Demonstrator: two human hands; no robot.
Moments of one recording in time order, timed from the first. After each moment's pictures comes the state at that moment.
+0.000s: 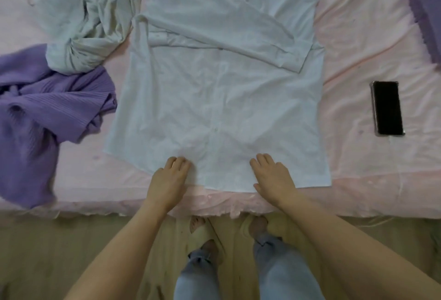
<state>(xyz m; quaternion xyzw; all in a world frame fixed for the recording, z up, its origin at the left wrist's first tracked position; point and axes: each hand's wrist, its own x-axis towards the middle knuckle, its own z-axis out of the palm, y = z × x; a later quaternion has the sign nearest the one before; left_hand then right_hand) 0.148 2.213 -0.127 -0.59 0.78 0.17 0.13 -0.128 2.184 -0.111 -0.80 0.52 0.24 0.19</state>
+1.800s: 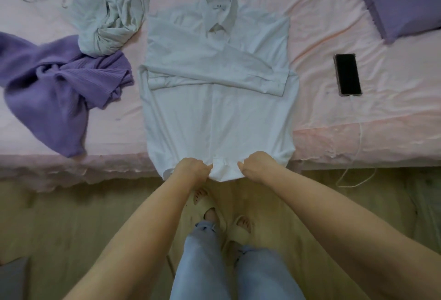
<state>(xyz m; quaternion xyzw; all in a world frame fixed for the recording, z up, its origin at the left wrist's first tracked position) 0.080 2.311 -0.023 -0.40 0.78 0.22 0.42 -0.106 2.301 -0.044 -0.86 0.30 0.41 0.09</state>
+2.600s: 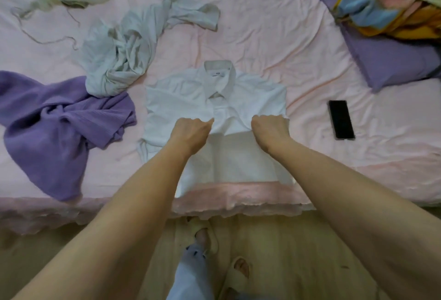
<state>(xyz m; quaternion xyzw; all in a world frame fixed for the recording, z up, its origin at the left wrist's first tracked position) 0.097 2.153 0.056 -0.56 0.81 0.06 0.17 -0.104 2.143 0.053 -0.76 0.61 0.20 0.03</state>
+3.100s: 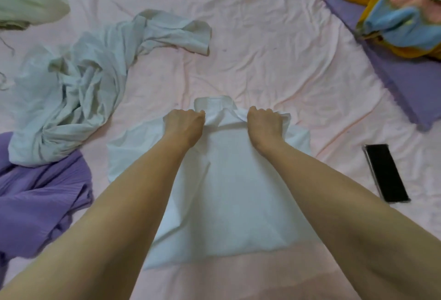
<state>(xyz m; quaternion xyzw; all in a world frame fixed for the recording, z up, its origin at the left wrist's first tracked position) 0.106 1.886 -0.081 -0.60 0.78 0.03 0.15 -0.078 1.900 -0.070 -0.70 0.70 0.11 0.02</state>
